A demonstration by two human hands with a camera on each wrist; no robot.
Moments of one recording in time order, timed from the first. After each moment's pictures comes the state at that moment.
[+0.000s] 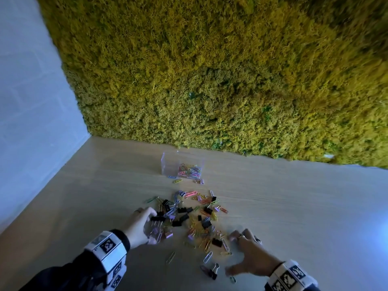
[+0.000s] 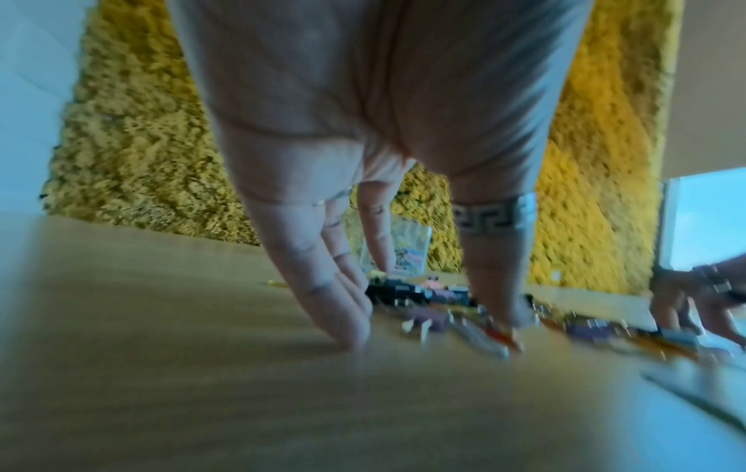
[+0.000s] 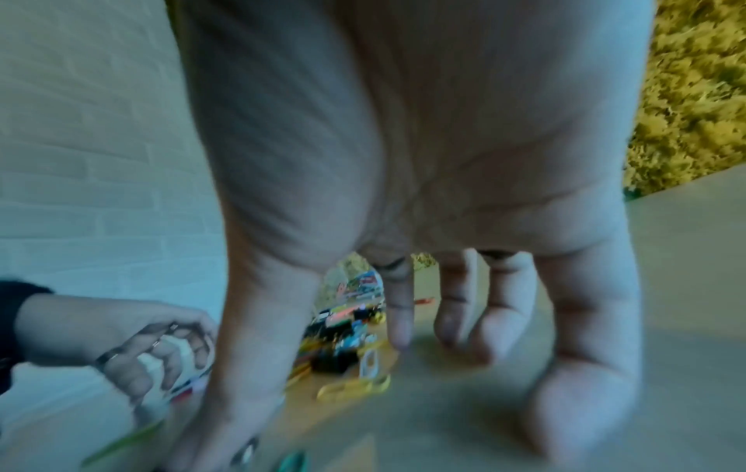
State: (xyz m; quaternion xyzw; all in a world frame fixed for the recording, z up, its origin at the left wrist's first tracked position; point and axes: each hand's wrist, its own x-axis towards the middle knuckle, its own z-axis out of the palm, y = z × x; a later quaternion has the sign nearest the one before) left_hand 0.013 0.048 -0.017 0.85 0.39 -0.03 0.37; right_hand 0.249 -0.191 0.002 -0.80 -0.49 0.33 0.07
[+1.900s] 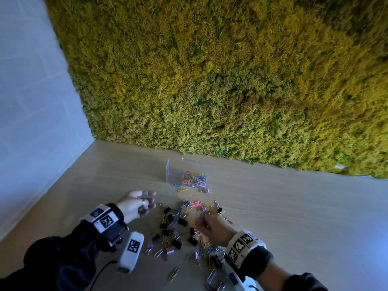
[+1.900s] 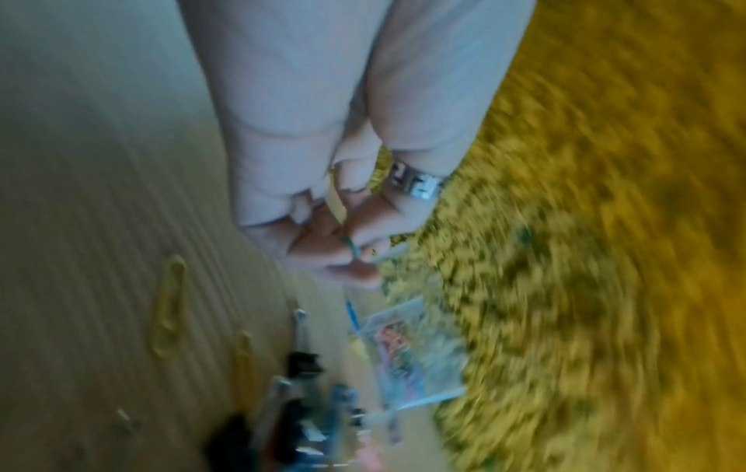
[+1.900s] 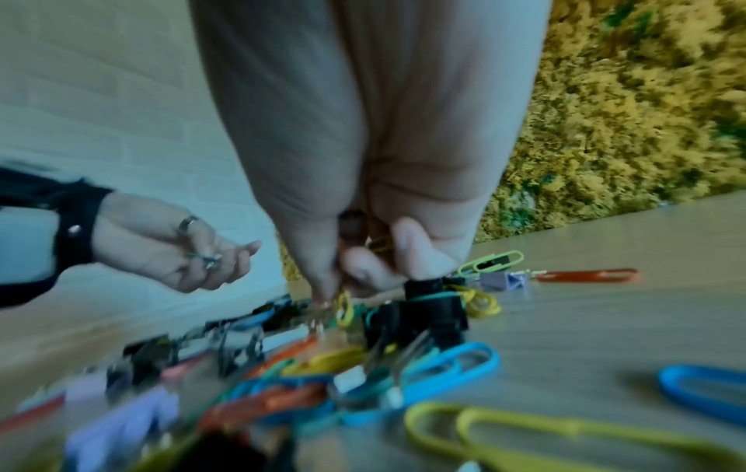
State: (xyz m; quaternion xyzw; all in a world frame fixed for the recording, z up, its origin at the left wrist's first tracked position) left_hand 0.044 0.111 0.024 0.49 0.46 0.13 0.73; right_hand 0.238 -0.064 -0.008 -0.77 -0.56 0.28 0.11
